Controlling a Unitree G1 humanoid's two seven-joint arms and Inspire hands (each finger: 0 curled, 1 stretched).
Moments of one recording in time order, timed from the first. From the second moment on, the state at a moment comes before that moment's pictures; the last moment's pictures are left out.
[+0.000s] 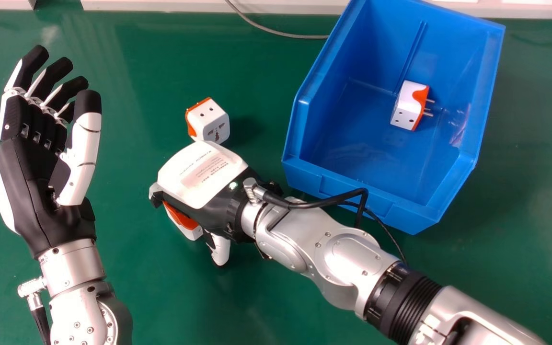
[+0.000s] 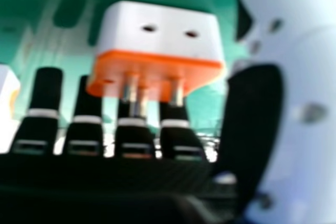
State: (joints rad) left arm -0.08 0.01 0.28 0.32 -0.10 -0.74 0.11; right arm -0.74 0.03 0.85 0.67 -1.05 -0.03 0.08
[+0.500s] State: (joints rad) left arm -0.08 0.01 0.28 0.33 -0.11 -0.75 0.11; right arm -0.74 0.02 0.83 0.72 -0.98 -0.13 0.01
